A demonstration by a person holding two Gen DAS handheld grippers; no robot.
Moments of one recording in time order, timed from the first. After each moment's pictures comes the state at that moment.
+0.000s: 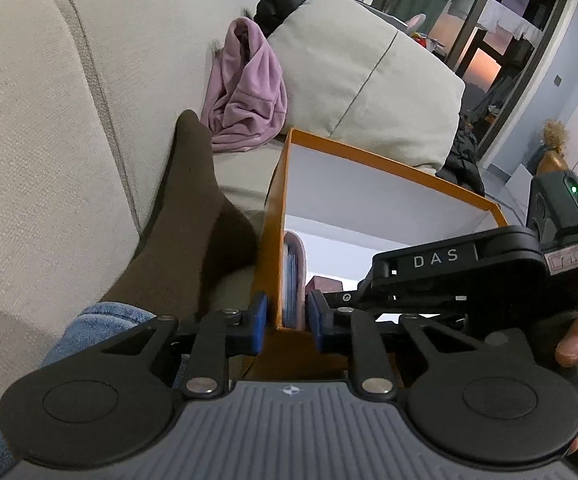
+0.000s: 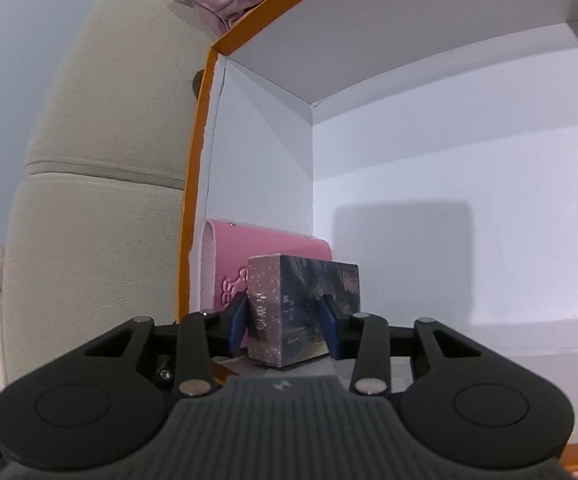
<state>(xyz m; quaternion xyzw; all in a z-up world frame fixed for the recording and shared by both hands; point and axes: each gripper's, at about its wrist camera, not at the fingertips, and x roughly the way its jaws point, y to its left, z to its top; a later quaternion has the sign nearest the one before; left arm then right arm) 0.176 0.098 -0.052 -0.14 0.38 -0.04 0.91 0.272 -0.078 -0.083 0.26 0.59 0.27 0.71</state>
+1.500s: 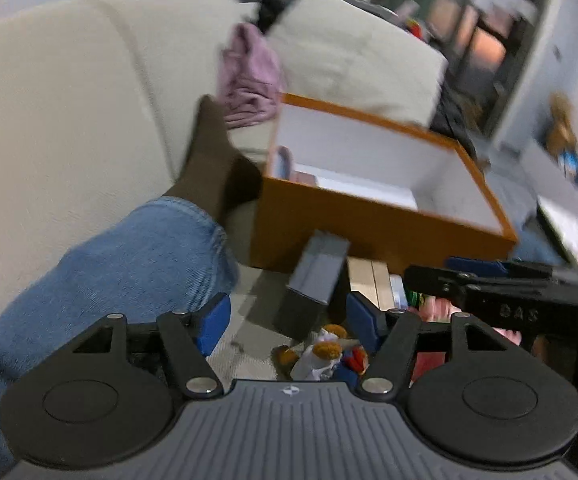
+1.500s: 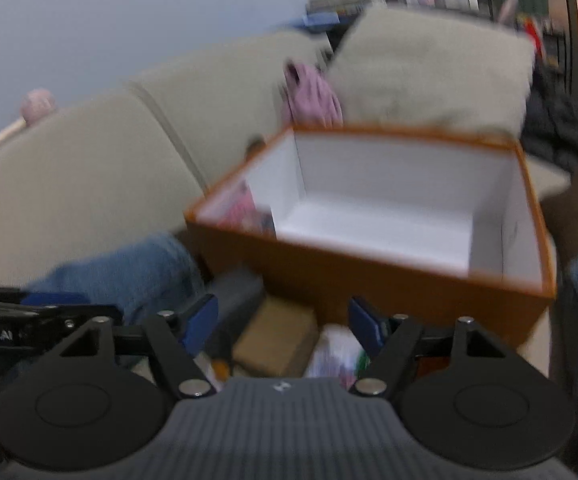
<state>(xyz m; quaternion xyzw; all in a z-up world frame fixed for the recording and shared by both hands) 0.064 0.058 -0.033 -0.07 0.39 -0.02 0.92 0.110 -0.144 -0.041 0.02 0.36 0.29 0.88</state>
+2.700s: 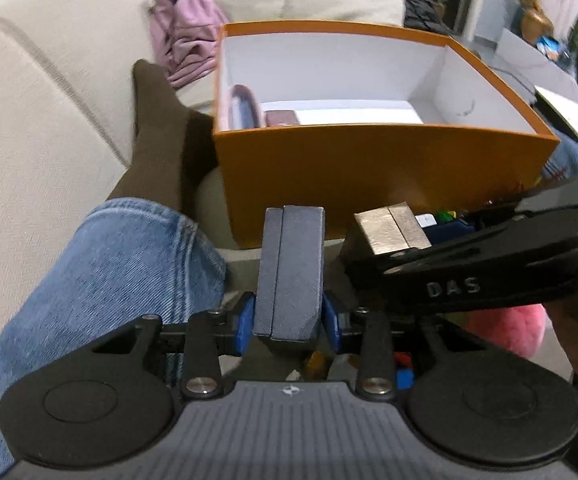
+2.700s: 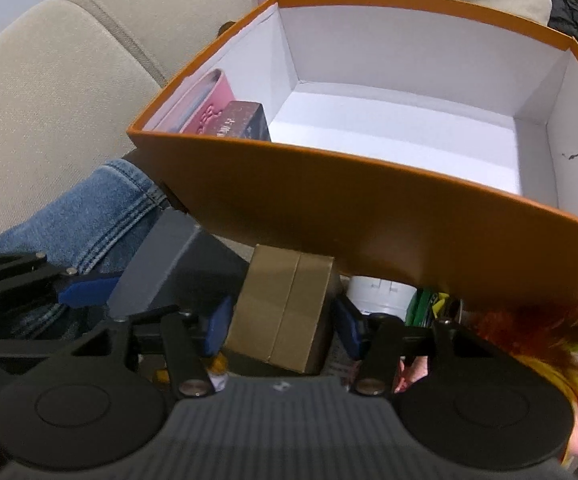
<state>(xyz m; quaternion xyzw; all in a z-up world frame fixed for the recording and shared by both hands) 0.117 0.051 -0.075 0.03 0.47 -0.07 0.88 0.153 -0.080 -0.079 -0.01 0.49 0.26 0.83</state>
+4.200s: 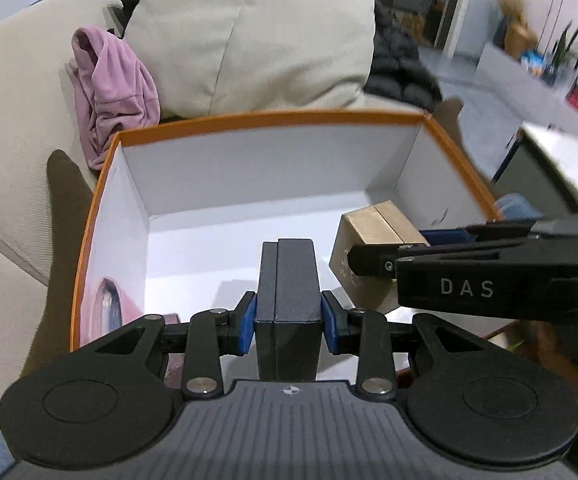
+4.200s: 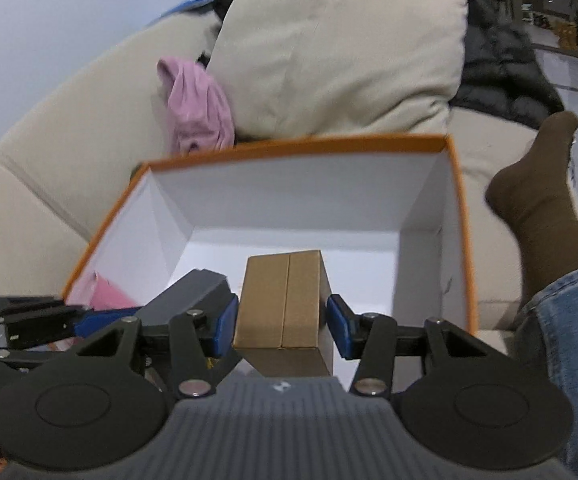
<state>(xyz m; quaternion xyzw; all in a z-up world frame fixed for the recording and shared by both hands) 0.230 -0.033 -0.044 0.04 0.46 -0.10 0.88 0.241 -0.168 -0.030 0.07 0.43 0.20 0.88</state>
